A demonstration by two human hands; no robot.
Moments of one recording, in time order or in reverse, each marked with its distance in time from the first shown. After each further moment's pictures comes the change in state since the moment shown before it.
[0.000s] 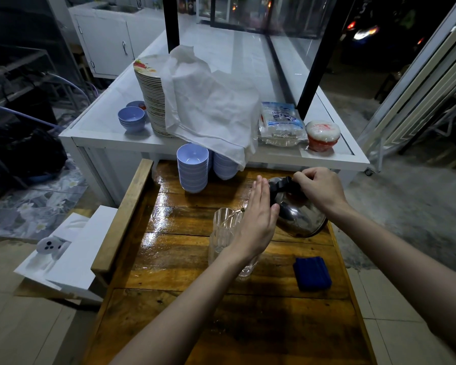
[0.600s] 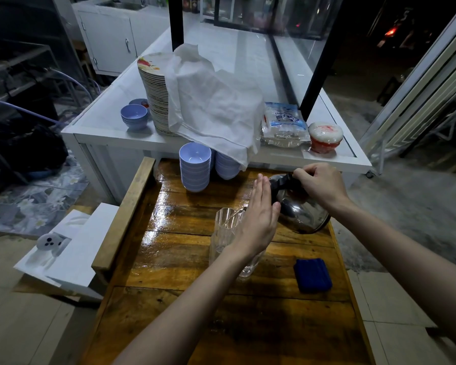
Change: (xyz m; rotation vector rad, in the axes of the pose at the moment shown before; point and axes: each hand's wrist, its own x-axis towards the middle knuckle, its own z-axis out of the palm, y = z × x) left_hand 0.004 -0.002 -0.002 0.009 0.012 -0.002; right_hand 0.009 -0.011 0.000 -0.044 -0.004 -0.043
